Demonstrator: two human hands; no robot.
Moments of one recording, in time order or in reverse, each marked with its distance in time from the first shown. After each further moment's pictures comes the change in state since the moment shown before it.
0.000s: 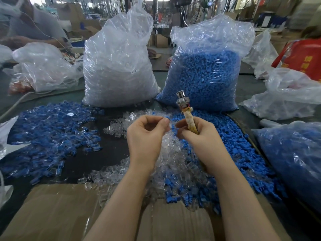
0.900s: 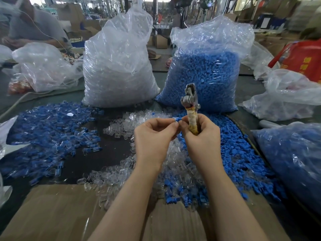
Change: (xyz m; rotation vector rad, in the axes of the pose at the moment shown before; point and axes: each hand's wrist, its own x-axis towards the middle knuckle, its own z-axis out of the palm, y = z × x) left_hand -0.011 0.012 0.012 -0.125 -0.086 -0.132; right_hand -0.001 0.006 0.015 -0.033 0.308 -0.193
